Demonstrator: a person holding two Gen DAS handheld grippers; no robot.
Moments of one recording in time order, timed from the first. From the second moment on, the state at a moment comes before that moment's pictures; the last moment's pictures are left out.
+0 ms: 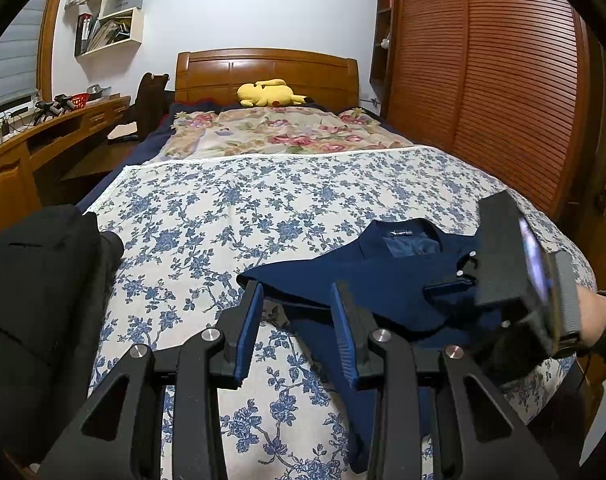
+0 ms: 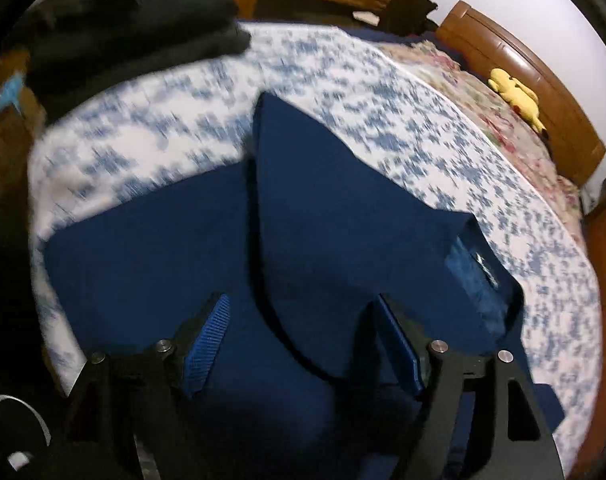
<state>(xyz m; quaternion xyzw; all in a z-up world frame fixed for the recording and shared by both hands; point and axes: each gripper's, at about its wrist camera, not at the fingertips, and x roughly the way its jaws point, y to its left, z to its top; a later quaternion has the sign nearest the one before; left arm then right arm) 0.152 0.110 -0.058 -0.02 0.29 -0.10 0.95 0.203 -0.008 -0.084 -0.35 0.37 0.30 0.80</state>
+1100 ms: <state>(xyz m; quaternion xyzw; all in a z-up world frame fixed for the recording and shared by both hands) 0.171 0.027 -0.065 0.02 0.31 -0.17 0.93 0.233 -0.129 0.004 -0.25 0.34 0.22 0.88</state>
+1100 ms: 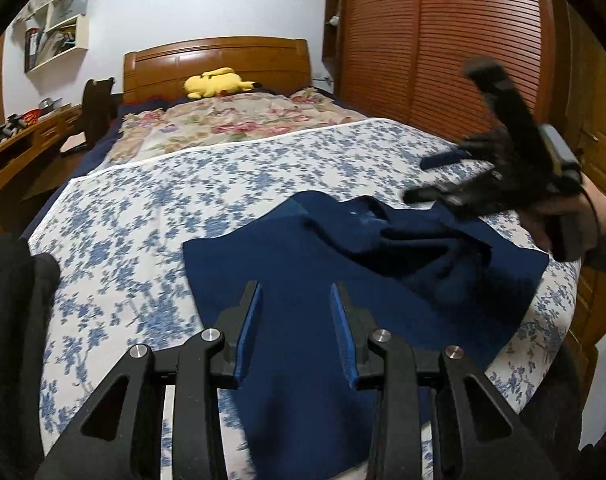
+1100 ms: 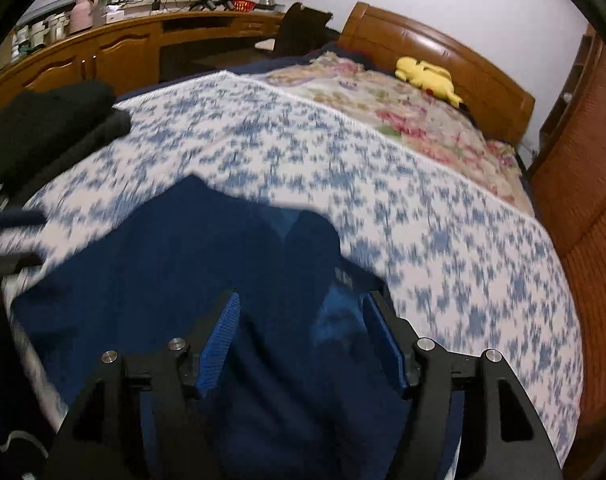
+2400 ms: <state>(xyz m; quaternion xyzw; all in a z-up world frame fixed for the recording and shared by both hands) 0.199 -0.016 -0.074 0.02 0.33 -0.18 0.92 0.374 -0.153 -0.033 -0.23 0.33 0.13 0.90</state>
